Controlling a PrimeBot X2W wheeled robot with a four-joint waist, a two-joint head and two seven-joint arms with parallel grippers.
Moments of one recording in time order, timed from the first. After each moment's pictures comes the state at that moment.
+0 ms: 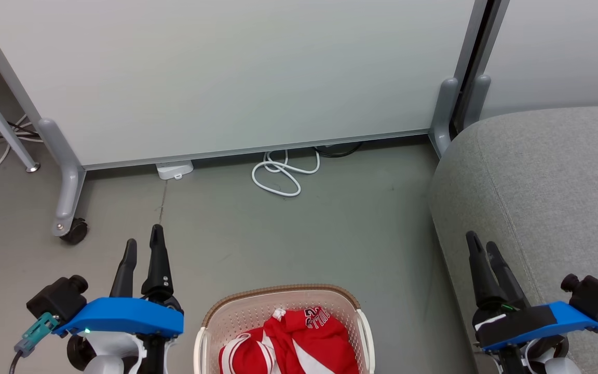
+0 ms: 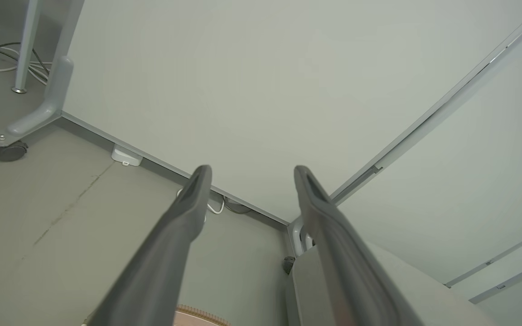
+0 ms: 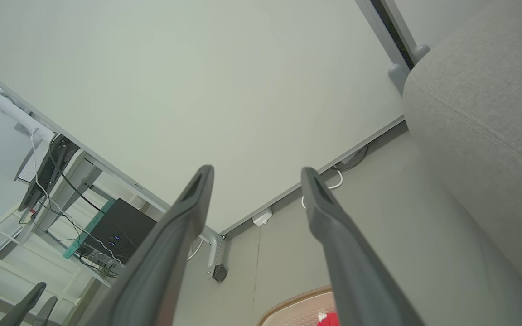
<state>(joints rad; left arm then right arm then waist) -0.11 0.05 -0.06 0.23 -0.76 -0.05 -0.08 -0.09 -0.04 0.03 0.22 0.81 0.13 -0.08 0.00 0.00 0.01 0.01</state>
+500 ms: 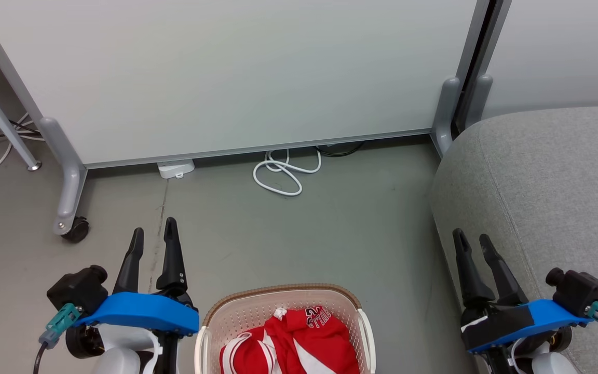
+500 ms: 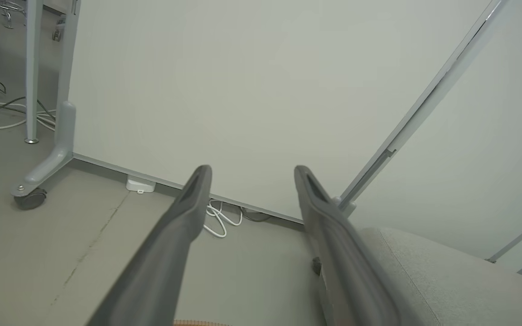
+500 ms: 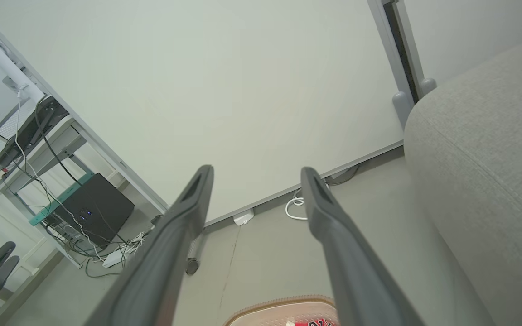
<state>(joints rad) -0.13 0.06 -0.11 0.24 -0.59 -0.03 -0.13 -0.10 -0.04 0.06 0.22 0.62 0.13 -0.13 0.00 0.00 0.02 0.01</state>
